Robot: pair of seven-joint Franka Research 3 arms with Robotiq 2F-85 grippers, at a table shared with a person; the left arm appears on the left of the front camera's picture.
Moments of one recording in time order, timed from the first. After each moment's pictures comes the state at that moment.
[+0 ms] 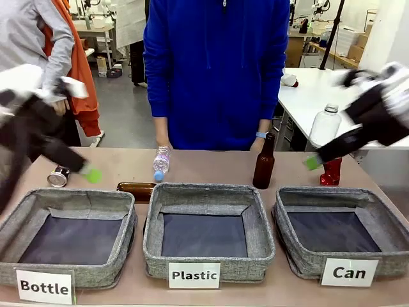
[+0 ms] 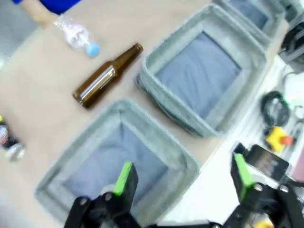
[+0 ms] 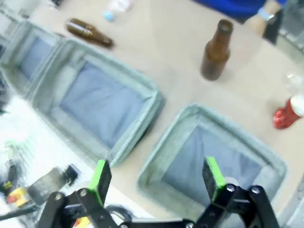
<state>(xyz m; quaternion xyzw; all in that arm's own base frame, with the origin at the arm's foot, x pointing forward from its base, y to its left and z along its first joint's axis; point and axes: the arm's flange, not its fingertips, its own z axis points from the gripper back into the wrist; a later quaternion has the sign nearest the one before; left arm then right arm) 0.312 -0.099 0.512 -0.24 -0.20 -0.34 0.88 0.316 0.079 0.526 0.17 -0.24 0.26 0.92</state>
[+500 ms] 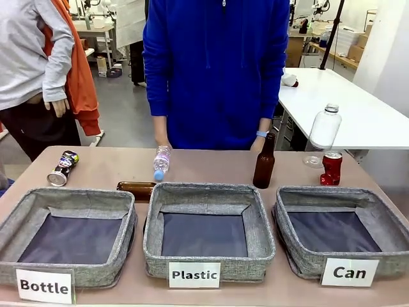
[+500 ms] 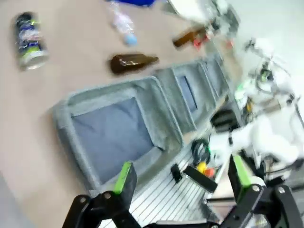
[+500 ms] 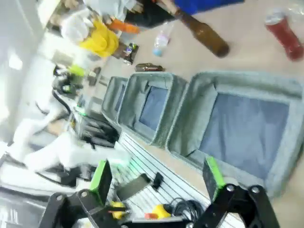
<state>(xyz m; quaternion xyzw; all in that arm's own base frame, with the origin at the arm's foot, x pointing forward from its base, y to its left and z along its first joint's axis) 0.308 0.188 0.446 -0.51 -0.21 -0.08 0.83 0.264 -0.180 0.448 0.50 -0.24 0.05 0.83</state>
